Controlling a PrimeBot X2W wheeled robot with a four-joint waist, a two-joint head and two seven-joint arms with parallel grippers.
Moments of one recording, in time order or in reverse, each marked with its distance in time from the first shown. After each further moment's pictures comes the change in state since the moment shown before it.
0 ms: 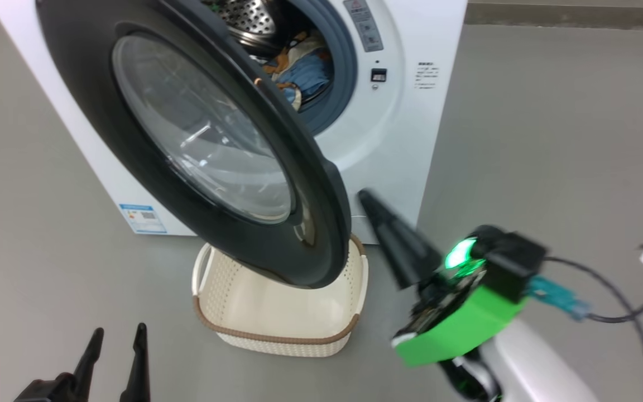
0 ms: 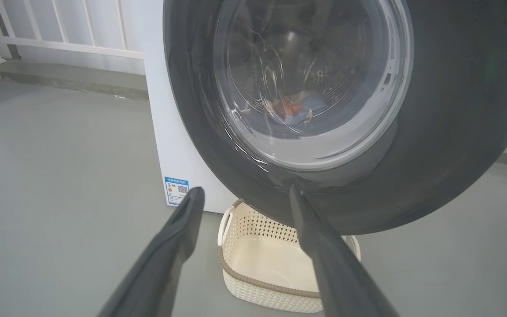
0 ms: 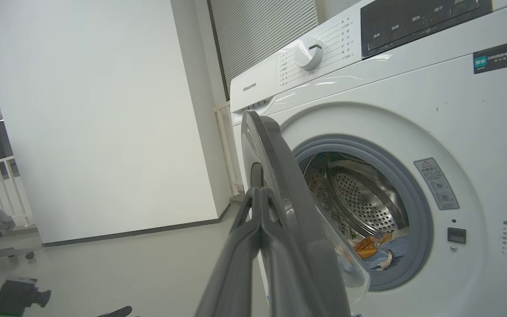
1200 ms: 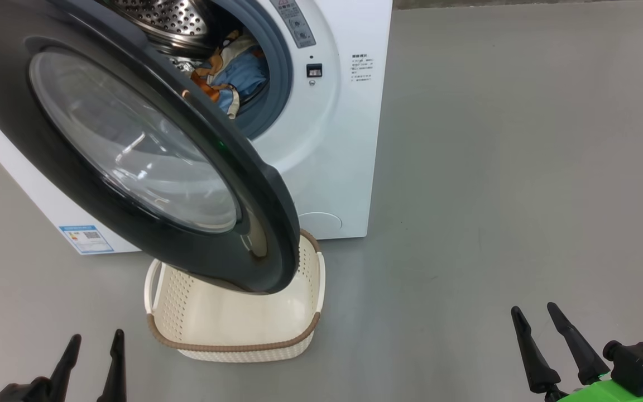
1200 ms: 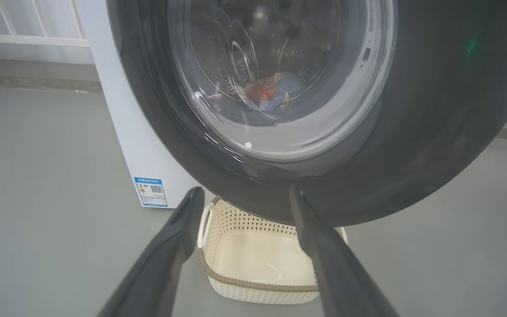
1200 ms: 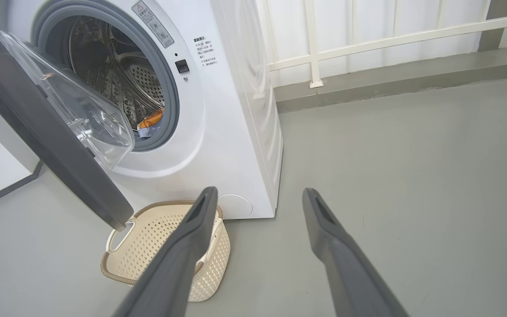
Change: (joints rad) left arm -0.002 0.056 0.025 0.042 -0.023 0.000 0.000; right arm 0.412 -0.074 -0.425 0.152 -0.080 0.000 0.007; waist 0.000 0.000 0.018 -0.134
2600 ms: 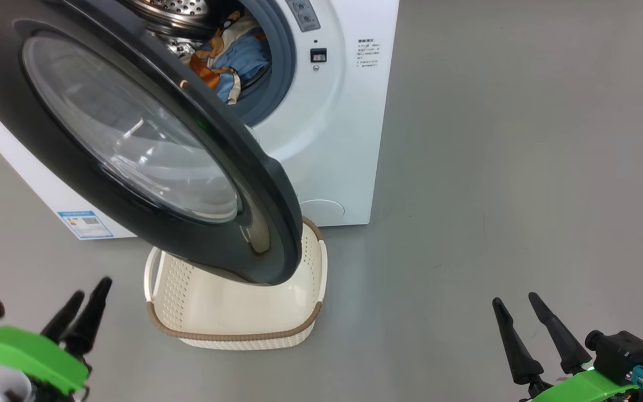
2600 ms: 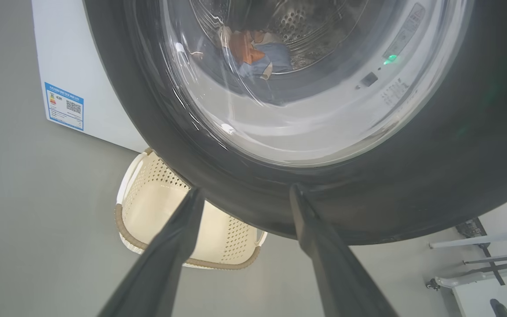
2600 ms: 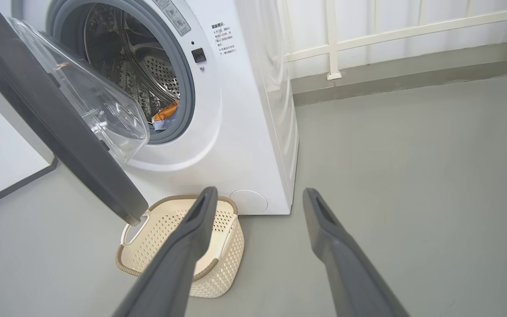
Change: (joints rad) left arm -0.273 0.375 -0.395 0.031 -0.933 0.006 0.238; right arm -0.039 0.010 0.047 0.007 0.000 0.000 0.000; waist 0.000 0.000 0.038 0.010
